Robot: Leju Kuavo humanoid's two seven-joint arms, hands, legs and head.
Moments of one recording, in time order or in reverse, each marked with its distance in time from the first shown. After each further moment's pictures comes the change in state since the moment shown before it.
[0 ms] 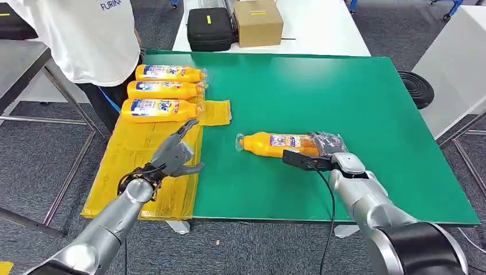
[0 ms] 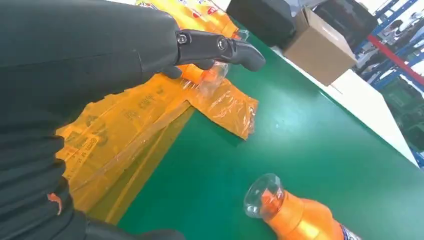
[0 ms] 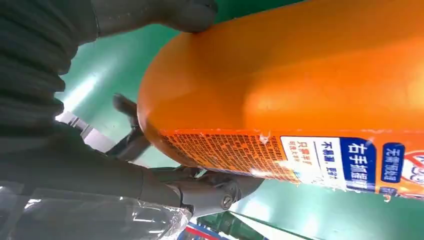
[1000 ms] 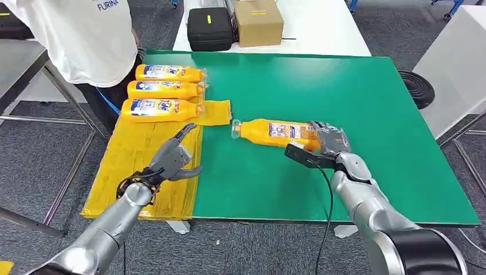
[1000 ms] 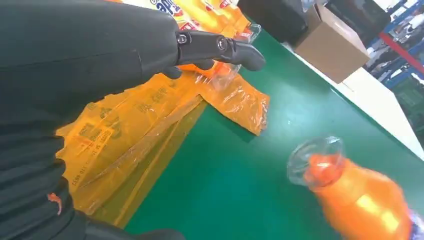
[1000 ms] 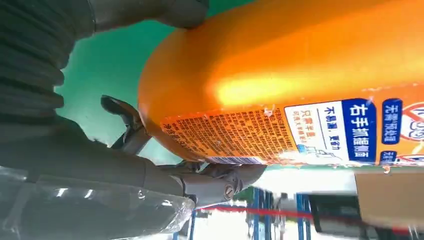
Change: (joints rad) left arm 0.018 0.012 -0.008 0.010 0.028 0.022 -0.008; right arm 0.036 -0.003 -0.116 -0.039 -0.114 -0.286 -0.213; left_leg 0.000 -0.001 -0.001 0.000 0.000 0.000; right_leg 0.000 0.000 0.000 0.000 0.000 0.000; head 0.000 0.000
